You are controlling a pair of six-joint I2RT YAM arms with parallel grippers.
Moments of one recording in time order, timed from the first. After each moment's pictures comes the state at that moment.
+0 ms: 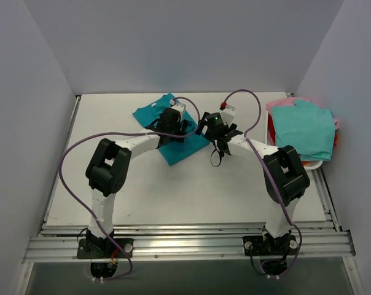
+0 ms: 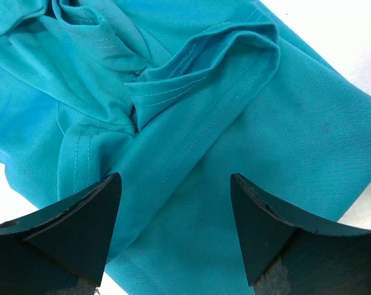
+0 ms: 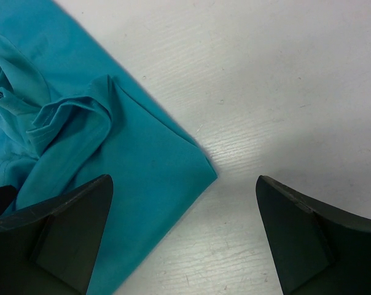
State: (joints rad) left arm -0.56 2.08 1.48 -0.10 -0.21 -0.16; right arm 0.50 1.83 1.19 -0.05 0.42 0.73
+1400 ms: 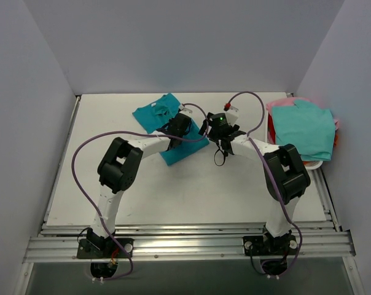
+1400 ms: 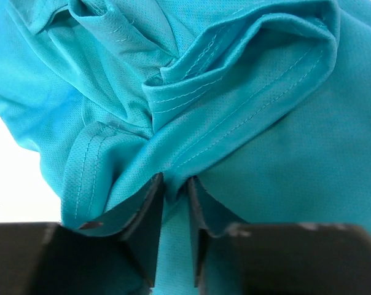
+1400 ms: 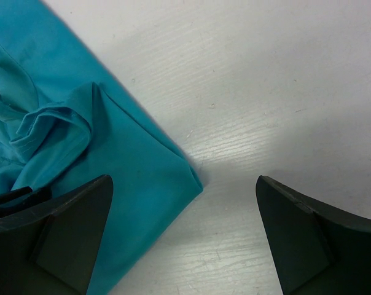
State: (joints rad) left arm -0.63 2.20 1.57 -0.15 -0.50 -0.04; right arm 0.46 1.85 1.15 0.01 0.35 0.73
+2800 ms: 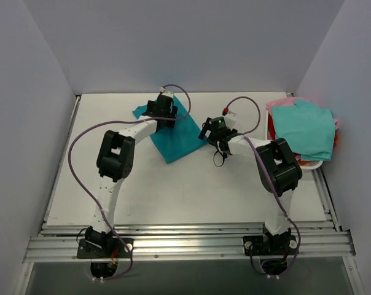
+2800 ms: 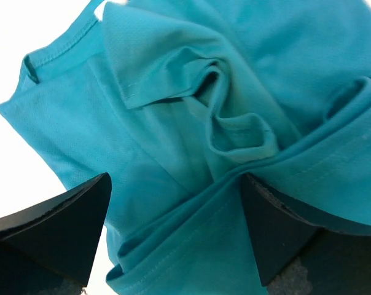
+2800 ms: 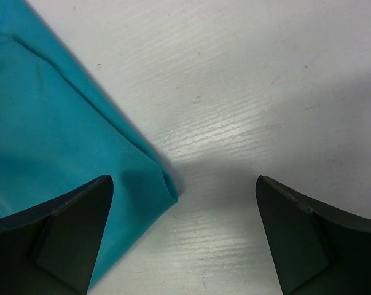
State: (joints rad) left arm -0.44 2.35 1.86 -0.22 -0.40 -0.06; right arm 0.43 1.96 1.15 0.06 0.30 0.73
